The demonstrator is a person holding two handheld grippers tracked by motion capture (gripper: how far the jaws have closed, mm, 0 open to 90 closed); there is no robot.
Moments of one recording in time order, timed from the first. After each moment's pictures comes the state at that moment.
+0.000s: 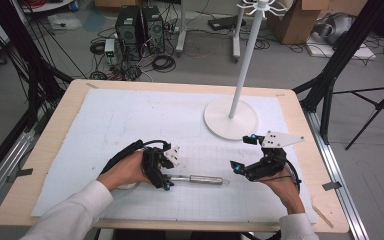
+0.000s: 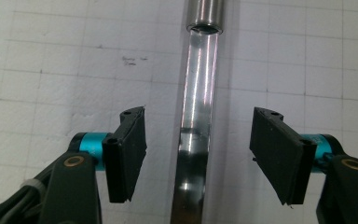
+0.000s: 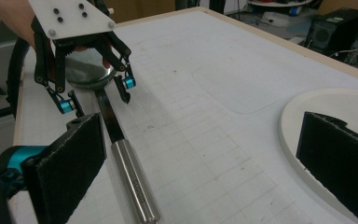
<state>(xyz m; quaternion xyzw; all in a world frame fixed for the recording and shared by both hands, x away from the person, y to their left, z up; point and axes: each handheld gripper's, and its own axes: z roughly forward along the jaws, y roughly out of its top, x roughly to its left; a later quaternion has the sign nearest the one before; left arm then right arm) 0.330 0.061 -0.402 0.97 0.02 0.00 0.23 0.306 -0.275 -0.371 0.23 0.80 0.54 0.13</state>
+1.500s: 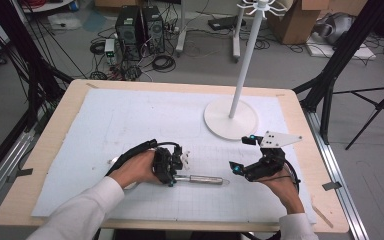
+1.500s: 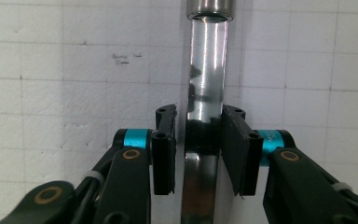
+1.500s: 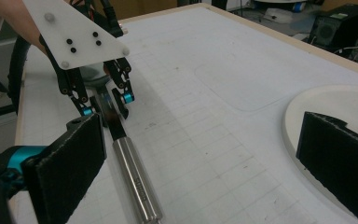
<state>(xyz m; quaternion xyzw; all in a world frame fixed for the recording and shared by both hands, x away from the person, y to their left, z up) 0.333 0.034 -0.406 0.99 0.00 0.01 0.14 0.307 -0.273 -0.373 0.23 0.80 0.53 0.12</state>
